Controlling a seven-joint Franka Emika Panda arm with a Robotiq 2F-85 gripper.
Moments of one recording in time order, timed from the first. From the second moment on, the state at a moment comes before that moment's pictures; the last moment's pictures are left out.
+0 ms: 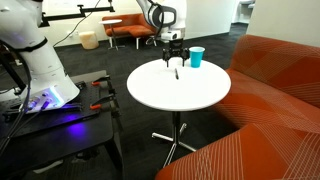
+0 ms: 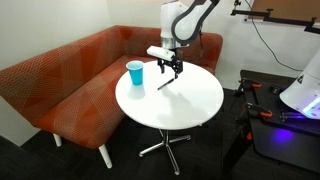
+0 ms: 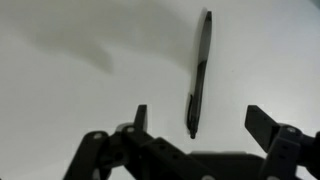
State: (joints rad) arm 0.06 0.56 -0.06 -2.01 0.06 2.56 1.86
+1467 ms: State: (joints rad) arm 0.11 0.69 -0.11 -1.88 0.06 2.46 1.86
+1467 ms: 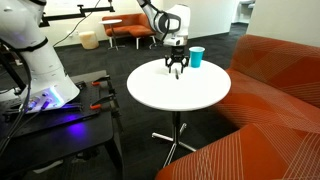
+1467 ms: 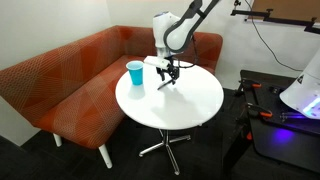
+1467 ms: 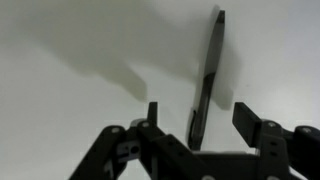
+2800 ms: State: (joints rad) arm 0.18 0.66 -0.16 -1.88 0.01 2.47 1.89
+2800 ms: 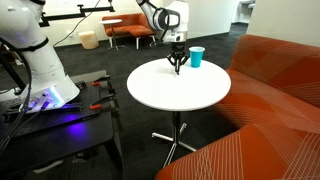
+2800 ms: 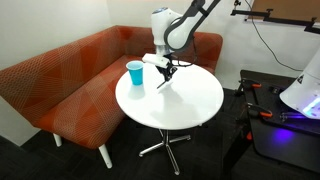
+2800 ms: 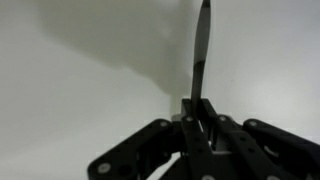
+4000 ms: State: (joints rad) arm 0.38 0.35 -0.20 -2.03 -0.98 2.28 2.60
